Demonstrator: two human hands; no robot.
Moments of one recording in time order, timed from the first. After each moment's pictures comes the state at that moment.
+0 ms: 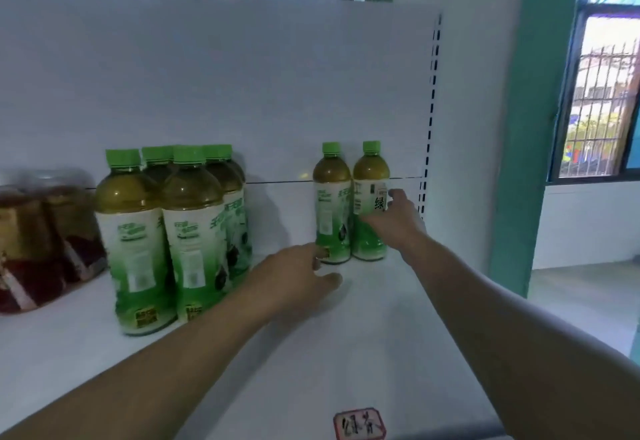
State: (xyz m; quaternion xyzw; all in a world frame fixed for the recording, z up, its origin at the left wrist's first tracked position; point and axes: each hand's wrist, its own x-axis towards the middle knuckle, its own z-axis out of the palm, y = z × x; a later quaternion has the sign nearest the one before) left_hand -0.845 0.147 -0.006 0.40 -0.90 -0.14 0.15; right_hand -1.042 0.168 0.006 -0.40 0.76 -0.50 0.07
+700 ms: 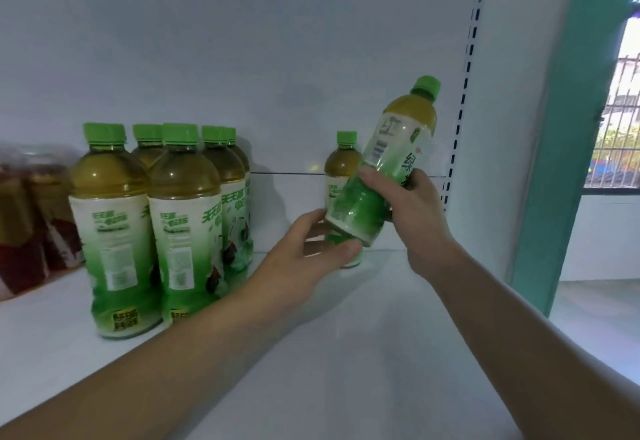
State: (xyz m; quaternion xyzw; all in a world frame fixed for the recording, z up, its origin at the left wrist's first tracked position) left_hand -0.851 0.142 -0.015 0.25 -0.72 -0.52 0.39; right_hand -1.015 0.175 0.019 -0.42 0.52 -0.72 0.17
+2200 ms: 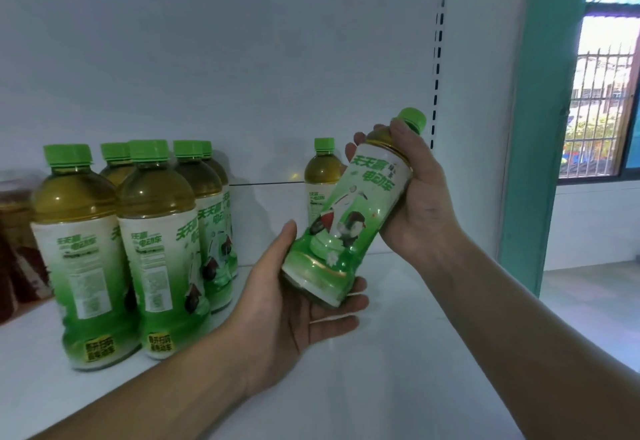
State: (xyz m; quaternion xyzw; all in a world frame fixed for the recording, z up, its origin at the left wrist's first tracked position) left_hand -0.850 0.170 -0.017 0.20 -0.50 -0.78 0.31; right_hand -1.000 0.202 0.045 -0.42 0.14 -0.80 0.40
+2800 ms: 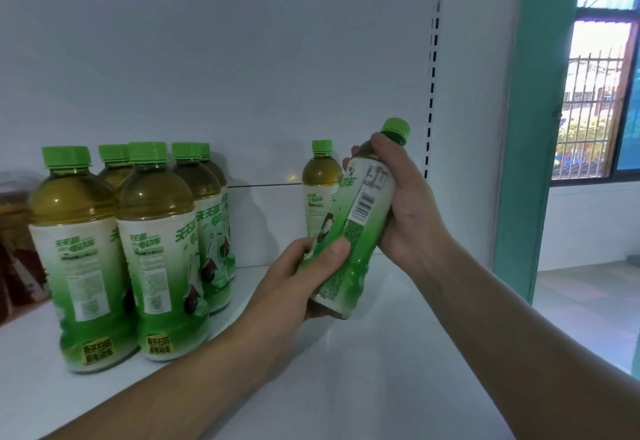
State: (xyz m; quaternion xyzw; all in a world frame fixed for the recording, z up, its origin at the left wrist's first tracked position) left_hand -0.855 0.167 -0.019 0.21 -0.65 -0.63 0.37; right_hand -1.005 0.191 0.035 -0.44 0.24 -0.80 0.34
